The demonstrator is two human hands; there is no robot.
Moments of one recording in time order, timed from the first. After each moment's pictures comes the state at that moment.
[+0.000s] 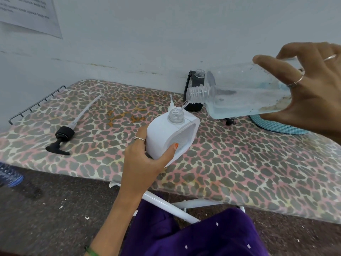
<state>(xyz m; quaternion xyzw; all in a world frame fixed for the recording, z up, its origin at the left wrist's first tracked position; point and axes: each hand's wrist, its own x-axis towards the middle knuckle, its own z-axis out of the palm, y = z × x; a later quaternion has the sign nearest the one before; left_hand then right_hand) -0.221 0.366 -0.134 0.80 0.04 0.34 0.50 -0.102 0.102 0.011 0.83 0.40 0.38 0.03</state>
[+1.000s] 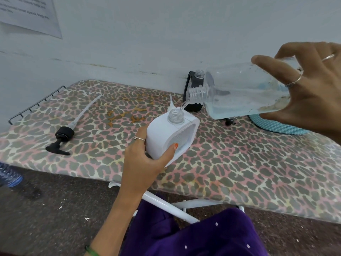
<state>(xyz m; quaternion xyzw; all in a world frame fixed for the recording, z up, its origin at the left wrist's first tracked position) -0.222 0.366 -0.136 0.80 0.04 0.34 0.50 -0.104 0.104 0.014 0.83 0.40 0.38 0.05</state>
